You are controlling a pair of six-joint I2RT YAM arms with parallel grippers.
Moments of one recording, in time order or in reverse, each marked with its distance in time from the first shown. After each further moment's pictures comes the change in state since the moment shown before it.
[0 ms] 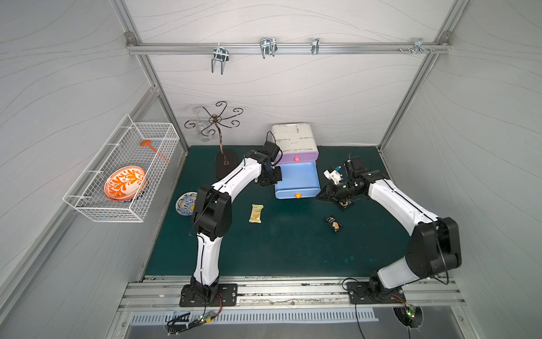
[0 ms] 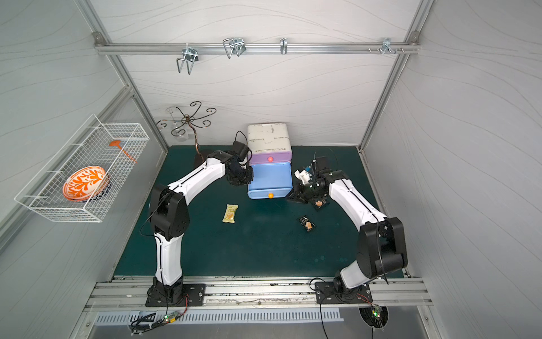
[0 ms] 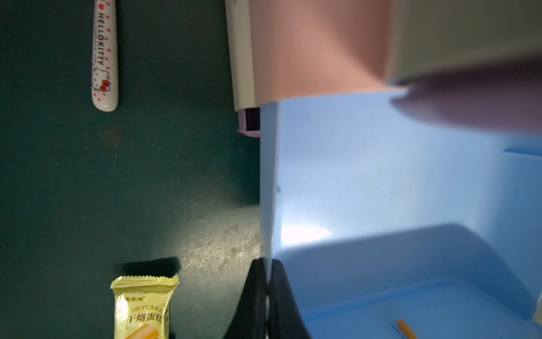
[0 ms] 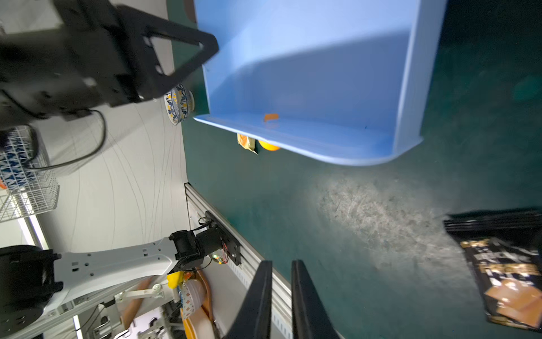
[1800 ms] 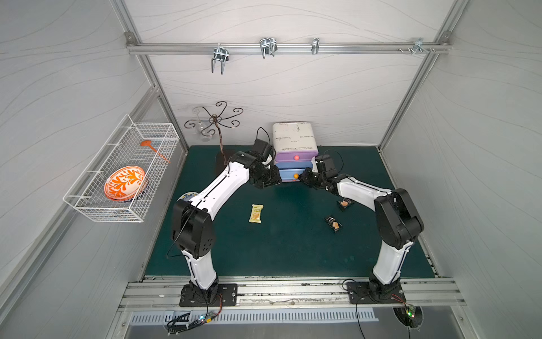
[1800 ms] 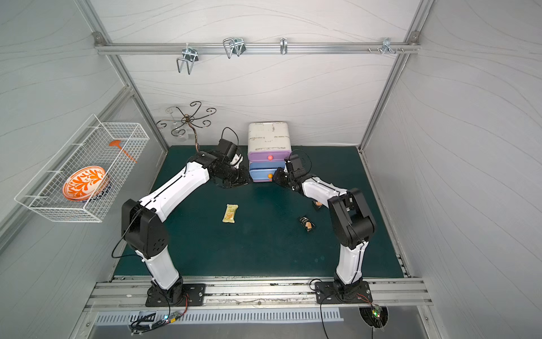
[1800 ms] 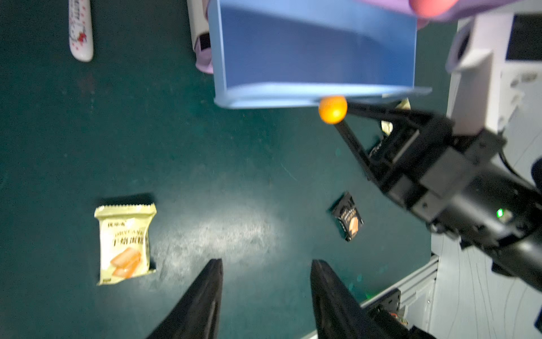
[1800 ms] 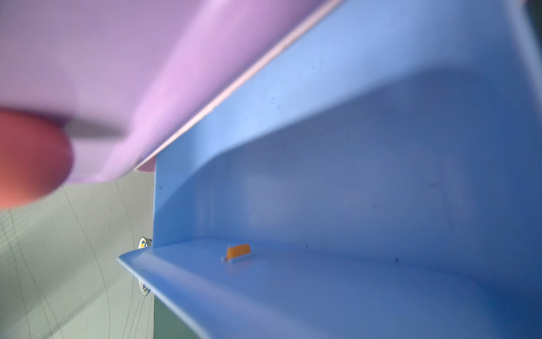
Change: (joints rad) left arm -0.010 -0.290 -0.163 -0.045 0.154 -0.010; right arm 0.152 0.342 0.114 0.705 0.478 0.401
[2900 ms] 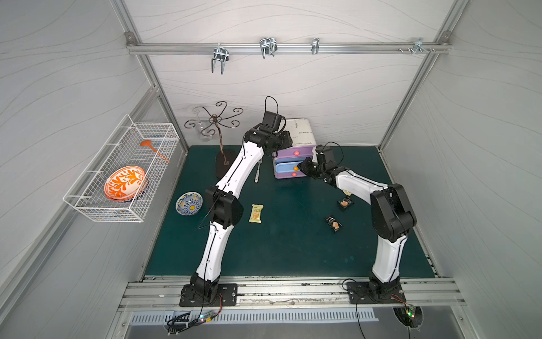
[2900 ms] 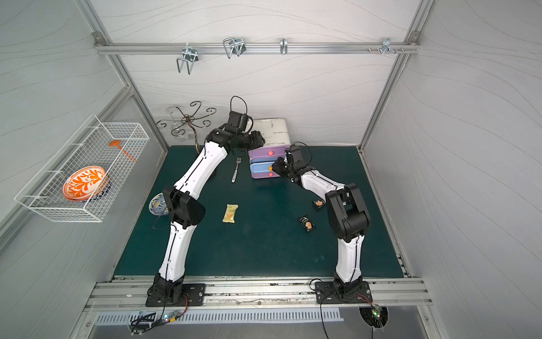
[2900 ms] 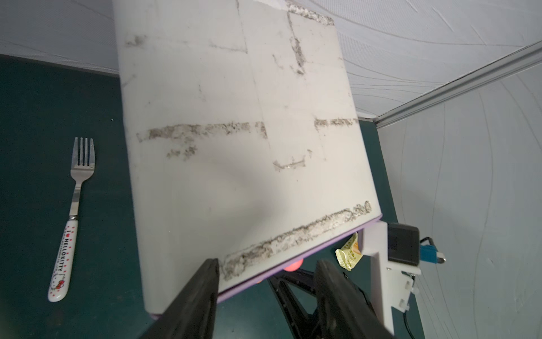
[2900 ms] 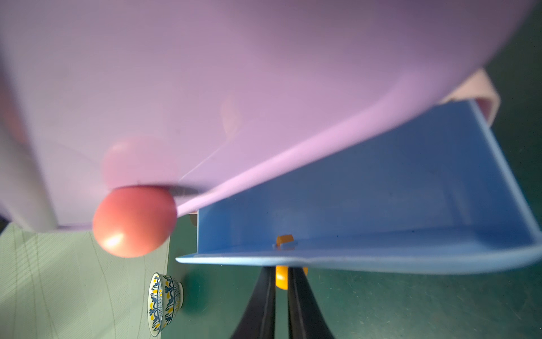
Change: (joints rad) left arm 0.029 0.552 0.892 0.050 -0.157 0.011; right arm -0.033 0.072 0.134 0.041 0.028 0.003
